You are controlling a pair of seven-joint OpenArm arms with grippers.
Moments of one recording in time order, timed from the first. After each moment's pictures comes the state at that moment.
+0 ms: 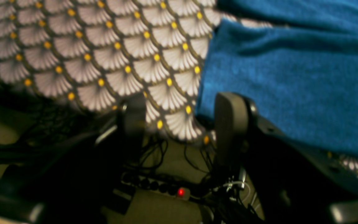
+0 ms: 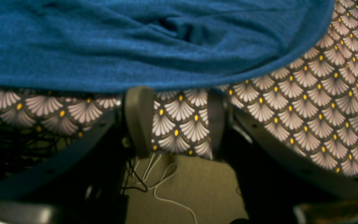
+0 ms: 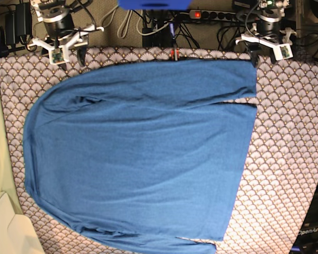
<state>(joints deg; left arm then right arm) 40.3 -9.2 -12.8 96.5 -20.6 -1.1 1.2 -46.0 6.5 7.3 116.6 -0.5 8.7 -16.5</state>
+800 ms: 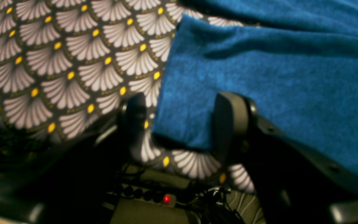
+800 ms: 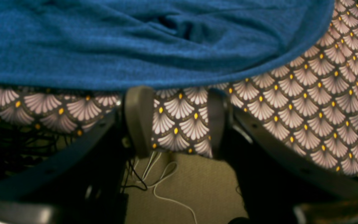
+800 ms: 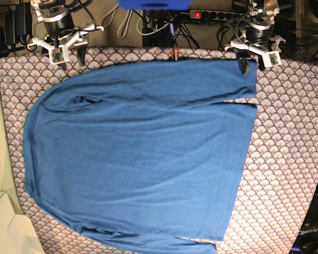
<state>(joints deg) 35.1 -8.7 -8.4 91.0 -20.6 -1.3 -0.3 -46.1 6.7 7.3 116.5 -0.5 8.7 -16.6</state>
